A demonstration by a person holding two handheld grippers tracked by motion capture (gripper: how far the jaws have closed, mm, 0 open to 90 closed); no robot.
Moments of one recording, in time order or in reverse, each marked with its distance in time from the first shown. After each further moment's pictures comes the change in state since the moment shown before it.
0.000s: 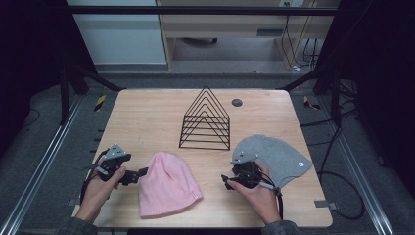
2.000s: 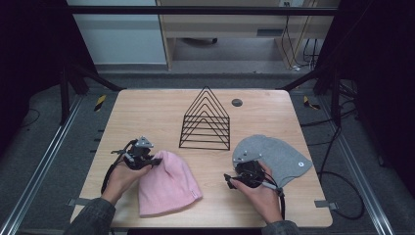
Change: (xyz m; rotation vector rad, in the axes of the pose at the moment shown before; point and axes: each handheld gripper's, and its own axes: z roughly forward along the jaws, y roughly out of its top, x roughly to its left) left arm -0.013 0.037 0.058 0.194 -0.041 0.106; right arm -0.006 -0.002 -0.004 0.001 -0.013 0.029
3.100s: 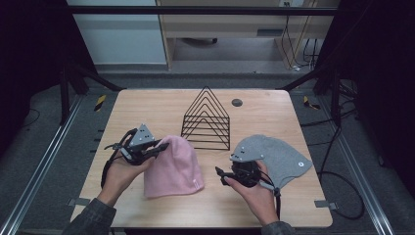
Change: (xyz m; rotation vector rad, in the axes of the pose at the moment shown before) left arm -0.050 0.057 -0.073 -0.284 0.063 0.218; right arm 0.022 0.025 -0.028 -0.212 0.041 -0.033
